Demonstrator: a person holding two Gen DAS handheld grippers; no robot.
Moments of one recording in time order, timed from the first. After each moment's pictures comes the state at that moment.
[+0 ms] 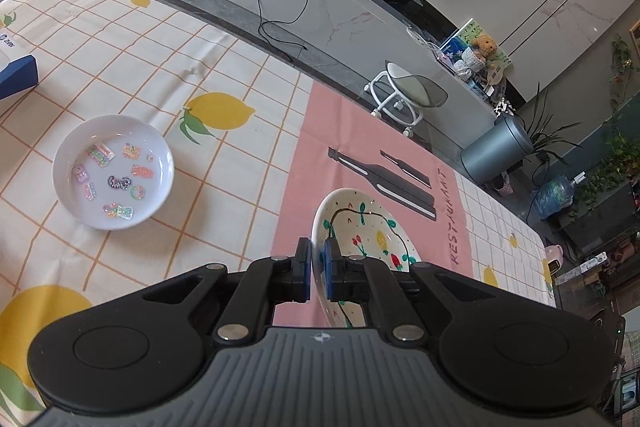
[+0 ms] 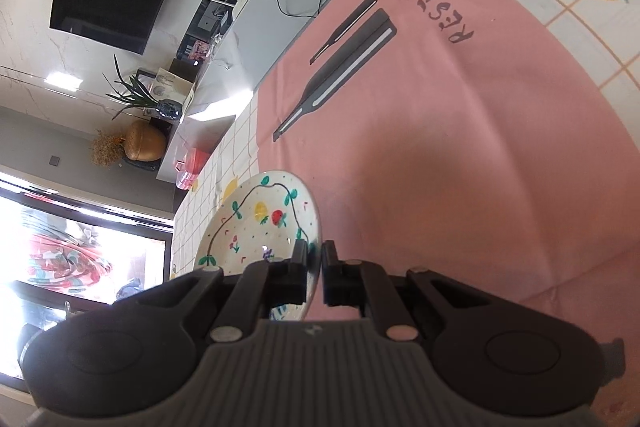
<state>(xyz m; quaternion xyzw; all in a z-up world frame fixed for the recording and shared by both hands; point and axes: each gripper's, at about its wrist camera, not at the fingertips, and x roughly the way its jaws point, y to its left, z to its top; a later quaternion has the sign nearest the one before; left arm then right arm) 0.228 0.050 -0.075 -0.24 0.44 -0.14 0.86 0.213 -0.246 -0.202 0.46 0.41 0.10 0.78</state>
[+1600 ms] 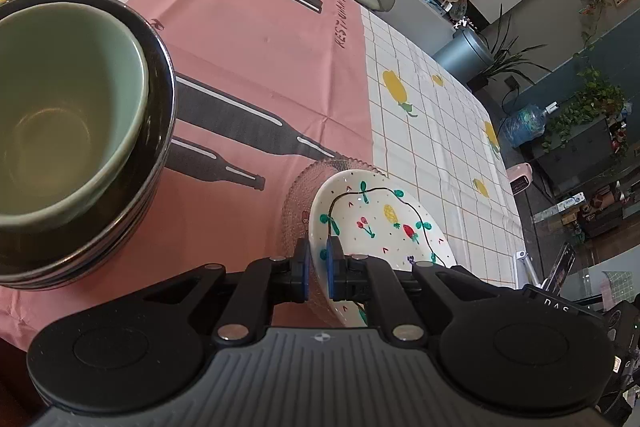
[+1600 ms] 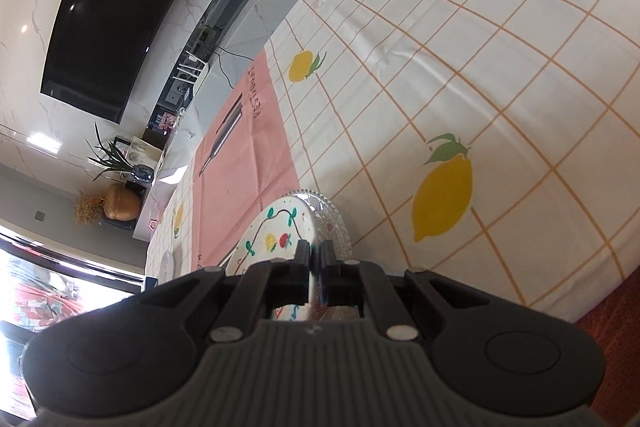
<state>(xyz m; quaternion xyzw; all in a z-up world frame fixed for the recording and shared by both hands) 0.038 -0.098 -0.103 -0.23 0.50 -0.18 0.82 -0.055 -0.385 -0.196 0.47 0.35 0.00 0.81</state>
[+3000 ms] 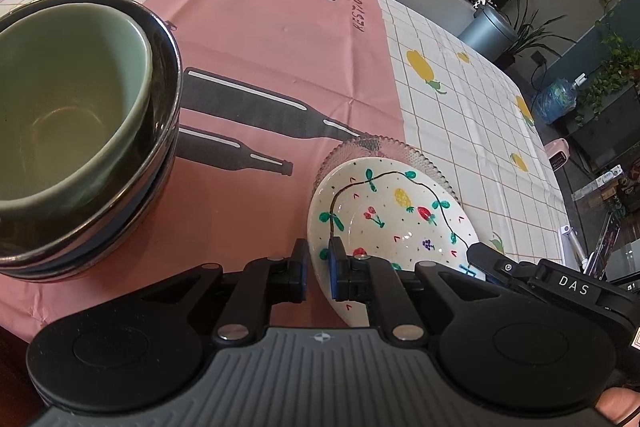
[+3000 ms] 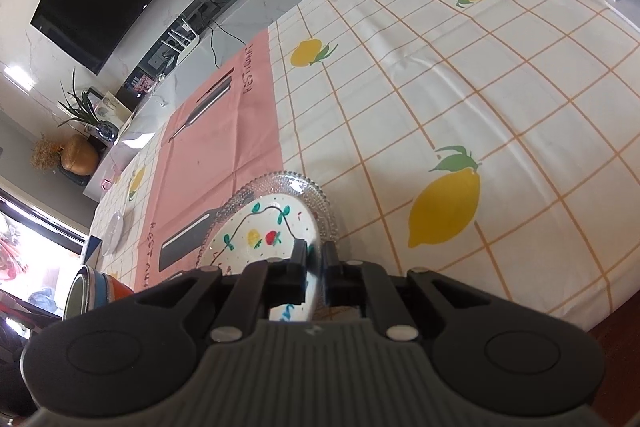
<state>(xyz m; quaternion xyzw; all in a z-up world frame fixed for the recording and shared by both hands) 0.030 -0.115 -0.108 -0.15 0.51 -0.15 0.84 -0.039 -0.354 -0.192 0.35 0.38 -0.02 0.86</state>
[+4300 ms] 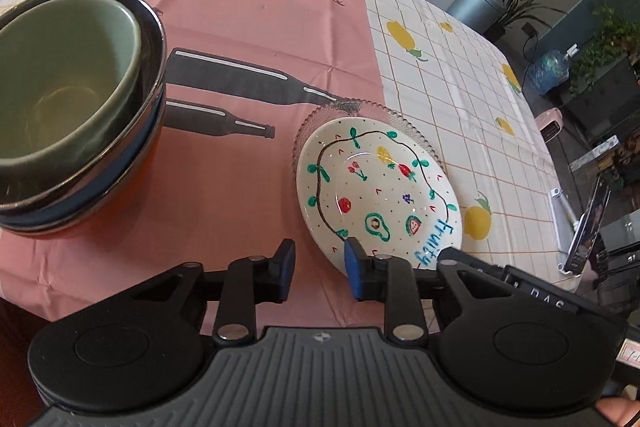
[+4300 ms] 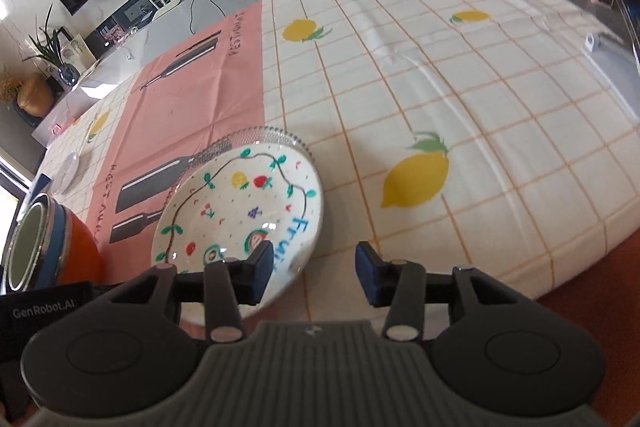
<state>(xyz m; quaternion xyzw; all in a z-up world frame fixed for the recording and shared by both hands) 0.009 -0.118 -0.099 -0.14 0.53 -0.18 0.82 -0.061 -0.322 -0.180 0.26 0.43 -0.06 0.86</state>
